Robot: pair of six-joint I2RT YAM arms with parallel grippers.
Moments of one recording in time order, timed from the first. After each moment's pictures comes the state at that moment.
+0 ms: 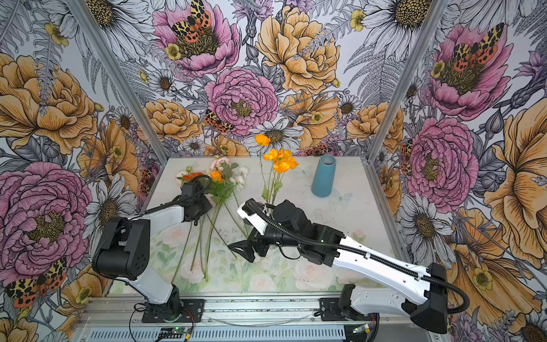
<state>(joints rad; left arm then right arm) -0.12 1.66 0.88 -0.16 -0.11 -0.68 1.06 1.13 1.06 -0.29 -0.28 0.15</state>
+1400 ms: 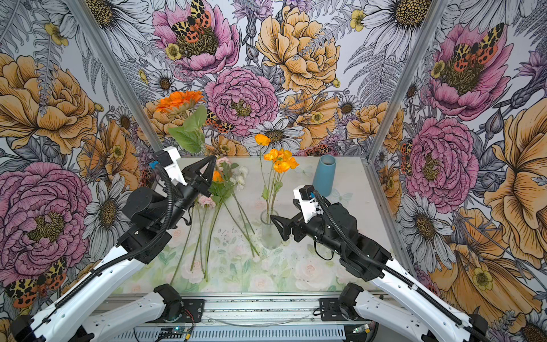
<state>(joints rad) -0.66 0.96 1.02 0.25 -0.08 -0.33 0.82 0.75 0.91 -0.39 -0.03 0.25</state>
